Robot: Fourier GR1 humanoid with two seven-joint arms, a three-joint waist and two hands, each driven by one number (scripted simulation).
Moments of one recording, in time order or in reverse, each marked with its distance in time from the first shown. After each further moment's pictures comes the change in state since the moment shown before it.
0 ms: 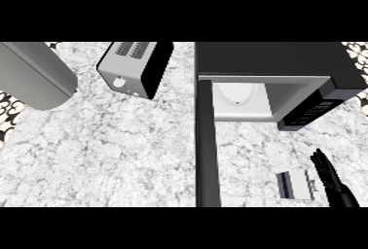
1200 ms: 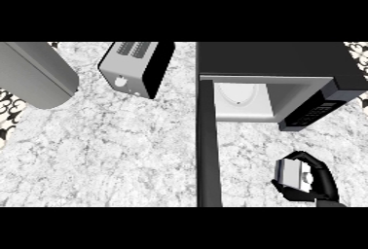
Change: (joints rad) left arm -0.014 0.002 0.042 0.013 0.033 -0.032 0.023; right arm -0.279 -0.002 -0.006 0.394 0.022 -0.164 -0.183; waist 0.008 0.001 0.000
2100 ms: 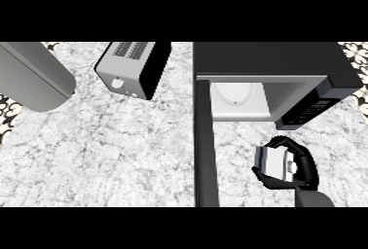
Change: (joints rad) left arm 0.005 -0.024 0.043 0.018 0.023 -0.038 -0.016; right arm 0.063 0.137 0.101 -0.388 -0.072 0.017 0.164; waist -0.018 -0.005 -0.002
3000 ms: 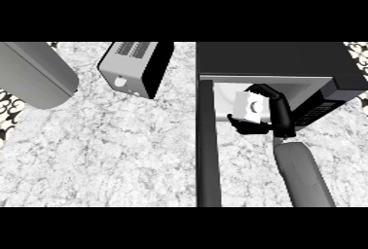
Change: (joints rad) left arm -0.033 0.017 0.066 0.032 0.051 -0.035 0.035; right arm -0.305 0.040 0.074 -0.100 0.174 -0.288 0.431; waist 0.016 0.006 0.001
